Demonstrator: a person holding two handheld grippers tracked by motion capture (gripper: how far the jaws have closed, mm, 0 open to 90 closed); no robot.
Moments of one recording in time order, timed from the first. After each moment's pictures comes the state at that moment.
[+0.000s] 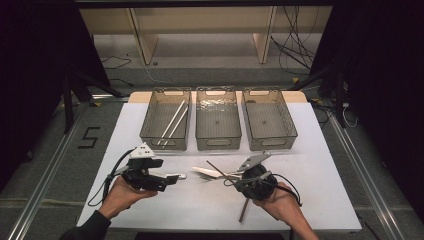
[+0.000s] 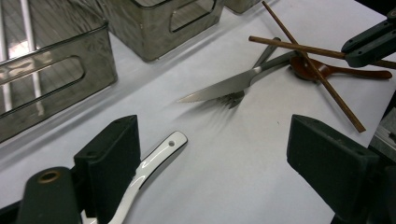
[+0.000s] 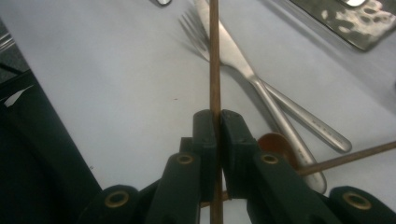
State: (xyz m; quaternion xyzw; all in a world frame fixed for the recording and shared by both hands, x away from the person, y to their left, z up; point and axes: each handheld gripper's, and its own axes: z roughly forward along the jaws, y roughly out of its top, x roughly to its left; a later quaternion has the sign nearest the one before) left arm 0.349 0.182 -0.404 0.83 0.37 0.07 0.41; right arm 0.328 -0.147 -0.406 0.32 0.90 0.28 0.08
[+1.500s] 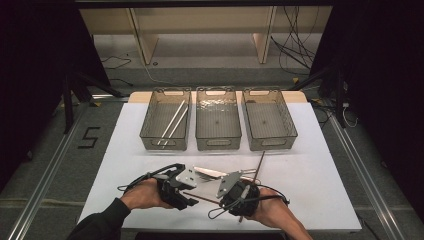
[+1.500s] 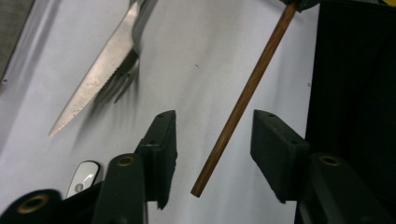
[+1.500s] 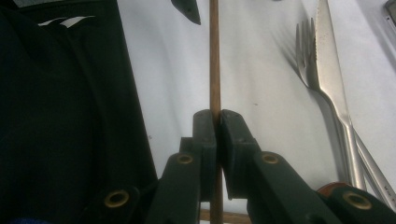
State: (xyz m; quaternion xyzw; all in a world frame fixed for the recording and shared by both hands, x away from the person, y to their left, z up) left arm 0.336 0.106 -0.422 0.96 0.10 0.03 0.27; right arm 0.300 -0.107 -0.407 0.14 0.96 0.24 0.06
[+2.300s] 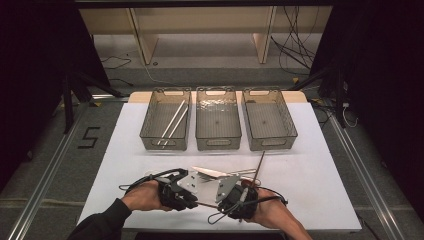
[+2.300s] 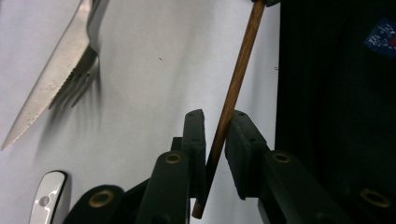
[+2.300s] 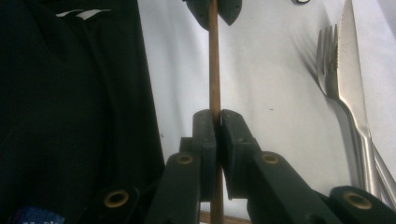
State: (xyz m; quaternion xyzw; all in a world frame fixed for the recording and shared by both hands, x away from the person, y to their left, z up) left arm 0.330 0.103 -0.424 0.97 0.05 0.00 0.26; right arm 0.297 -0.104 -0.411 0.10 0.96 0.24 0.05
